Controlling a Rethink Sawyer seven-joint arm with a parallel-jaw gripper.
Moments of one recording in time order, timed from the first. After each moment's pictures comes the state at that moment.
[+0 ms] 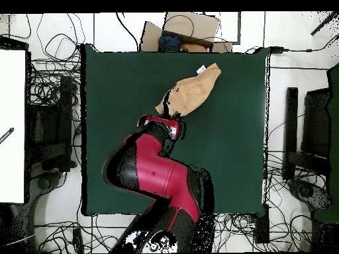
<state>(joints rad) 0.25 -0.73 -0.51 1.78 0.18 0.02 1.68</state>
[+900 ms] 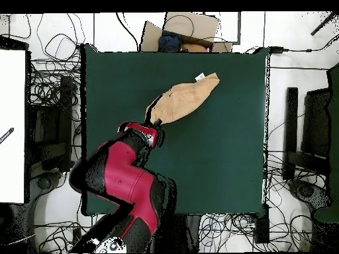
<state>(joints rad) 0.49 -0.58 -0.66 1.79 0.42 -0.01 1.68</state>
